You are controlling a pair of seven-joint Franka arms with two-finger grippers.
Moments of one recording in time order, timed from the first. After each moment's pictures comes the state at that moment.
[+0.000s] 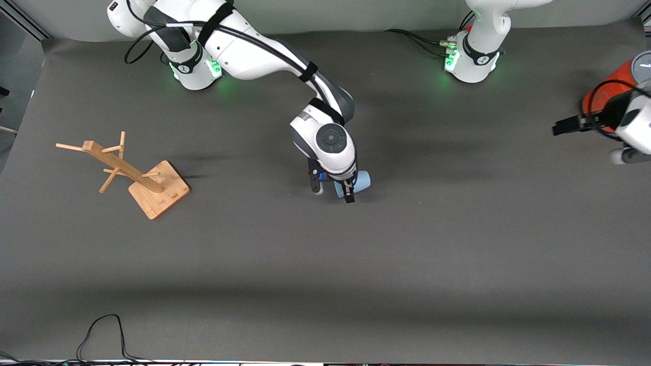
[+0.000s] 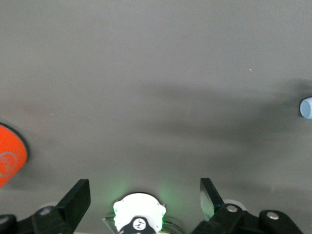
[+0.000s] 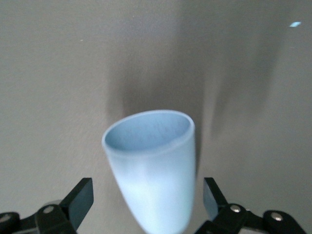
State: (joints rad) left arm 0.03 0.00 -0.02 -1.75 -0.04 1.47 -0.16; right arm 0.79 0.86 0.04 -1.28 0.13 2.17 2.22
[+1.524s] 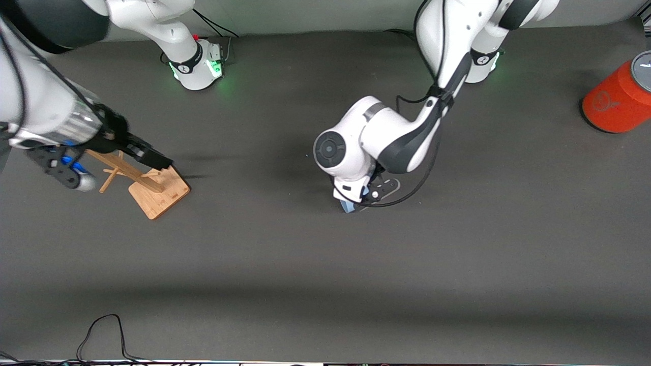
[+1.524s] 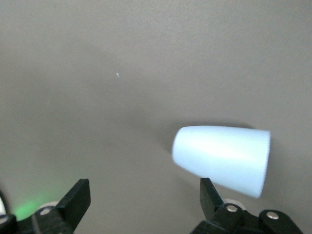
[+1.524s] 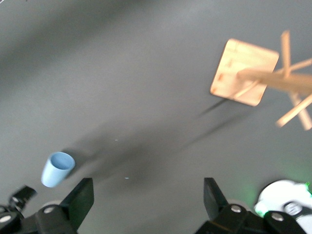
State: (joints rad) left arm -0.66 0.75 -0.11 -1.22 0.20 1.62 -1.33; right arm 0.32 0.19 -0.14 -1.30 0.12 1.39 0.70
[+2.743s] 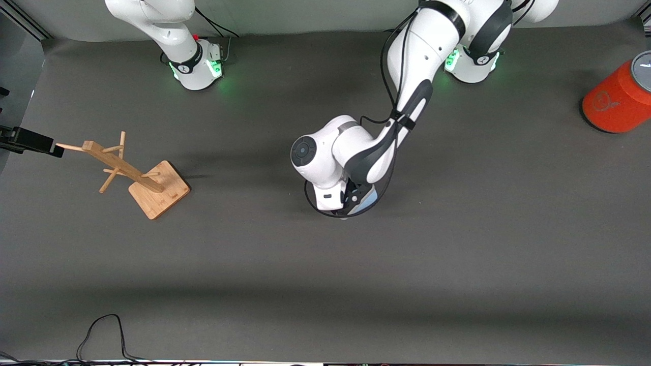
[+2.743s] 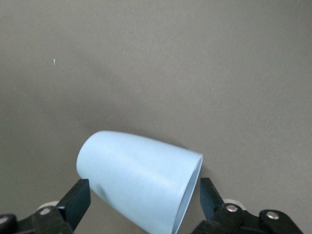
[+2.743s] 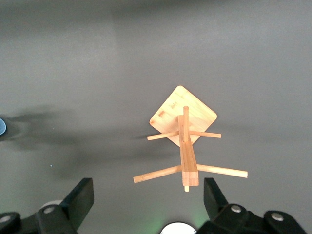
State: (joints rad) left arm -0.74 0.92 -0.10 -1.16 0.35 1.81 -1.68; right arm -0.12 0.12 0.00 -1.38 0.07 1.39 0.05
